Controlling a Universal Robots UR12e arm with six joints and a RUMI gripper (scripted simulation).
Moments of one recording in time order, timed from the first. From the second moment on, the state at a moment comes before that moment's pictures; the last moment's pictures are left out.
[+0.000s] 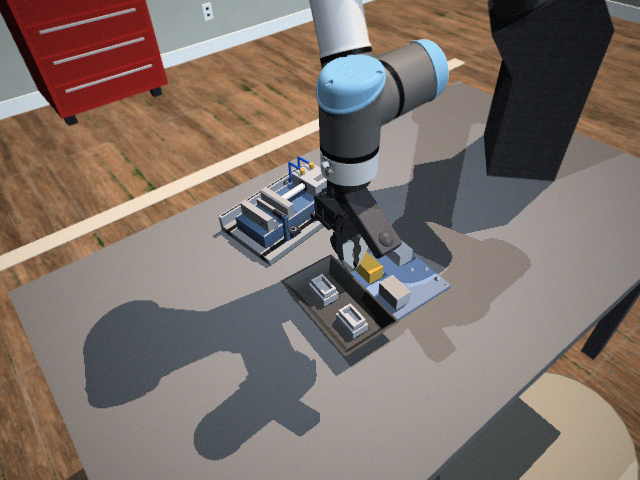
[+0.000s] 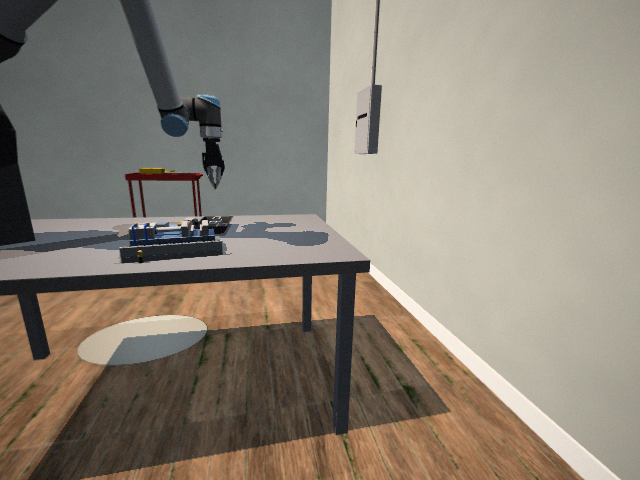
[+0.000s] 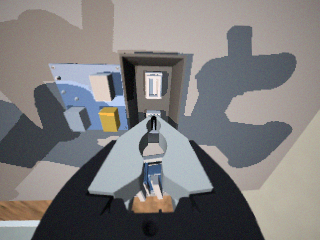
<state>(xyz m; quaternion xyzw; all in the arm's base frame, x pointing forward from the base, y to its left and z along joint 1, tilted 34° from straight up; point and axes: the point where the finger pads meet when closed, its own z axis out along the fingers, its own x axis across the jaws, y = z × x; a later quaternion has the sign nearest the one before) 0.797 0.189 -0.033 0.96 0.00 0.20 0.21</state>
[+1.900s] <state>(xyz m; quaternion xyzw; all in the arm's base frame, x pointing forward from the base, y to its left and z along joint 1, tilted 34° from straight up) 0.682 0.173 -0.078 0.96 0.00 0.20 0.21</state>
